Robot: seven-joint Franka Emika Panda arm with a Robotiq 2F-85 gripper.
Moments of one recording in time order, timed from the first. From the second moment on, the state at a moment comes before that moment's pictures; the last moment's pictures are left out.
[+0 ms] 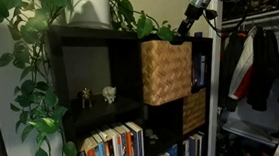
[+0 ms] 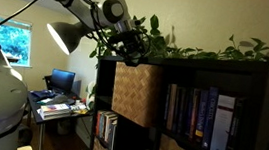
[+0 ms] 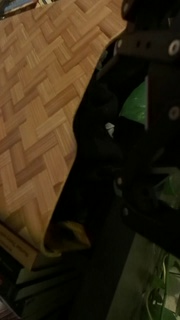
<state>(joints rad) 0.08 -0.51 0.06 -2.34 -0.14 2.48 -0.17</state>
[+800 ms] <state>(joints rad) 0.07 -0.58 0.07 -2.26 -0.13 2.03 0.01</state>
